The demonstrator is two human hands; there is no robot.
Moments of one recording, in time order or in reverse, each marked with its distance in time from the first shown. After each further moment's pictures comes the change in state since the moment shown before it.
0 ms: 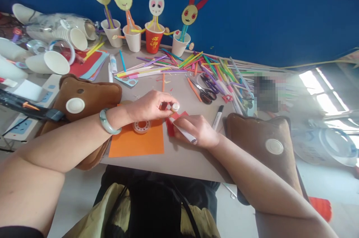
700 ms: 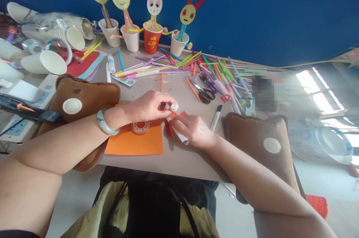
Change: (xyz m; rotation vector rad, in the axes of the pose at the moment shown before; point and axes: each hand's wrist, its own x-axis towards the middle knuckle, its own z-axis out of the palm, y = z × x) left_hand 0.000 -0.001 0.001 0.068 0.021 0.010; right_hand 0.000 -0.002 0.004 -0.083 -0.048 -0.070
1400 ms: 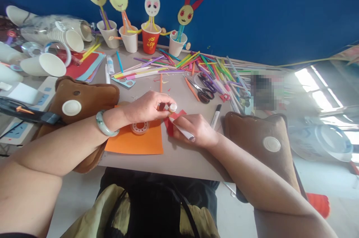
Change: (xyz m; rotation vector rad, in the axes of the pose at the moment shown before) left_hand 0.000 -0.005 0.002 -0.021 0.011 0.087; right_hand 0.001 0.000 -0.003 0.068 0.093 0.114
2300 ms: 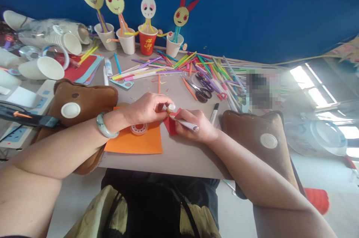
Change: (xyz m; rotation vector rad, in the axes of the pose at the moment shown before) left_hand 0.001 0.007 0.000 0.070 -0.007 -0.084; right_hand -0.002 0.007 -0.003 0.150 -0.033 0.236
